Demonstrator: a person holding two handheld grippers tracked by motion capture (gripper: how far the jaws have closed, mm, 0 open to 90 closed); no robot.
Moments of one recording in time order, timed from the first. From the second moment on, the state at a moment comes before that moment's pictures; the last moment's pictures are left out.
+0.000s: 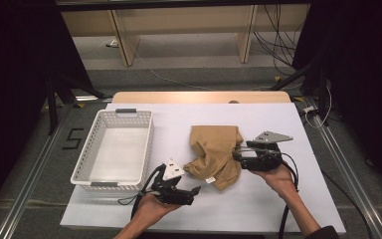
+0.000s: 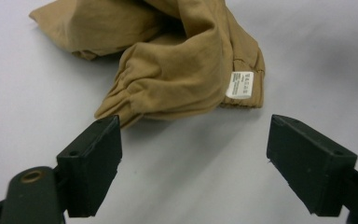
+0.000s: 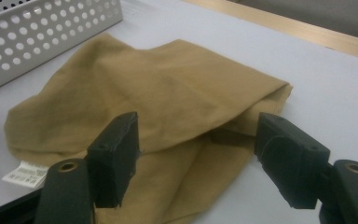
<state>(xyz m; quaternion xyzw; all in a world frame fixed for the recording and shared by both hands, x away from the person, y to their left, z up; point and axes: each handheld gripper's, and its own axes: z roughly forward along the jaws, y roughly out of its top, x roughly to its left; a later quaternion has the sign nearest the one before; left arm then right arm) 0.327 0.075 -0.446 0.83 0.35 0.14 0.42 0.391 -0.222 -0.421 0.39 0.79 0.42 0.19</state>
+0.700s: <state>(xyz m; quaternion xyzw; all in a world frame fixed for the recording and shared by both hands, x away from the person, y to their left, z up) 0.356 0.035 -0.451 0.85 0.32 0.18 0.38 0.382 -0.213 -0.445 0.38 0.82 0.40 0.15</state>
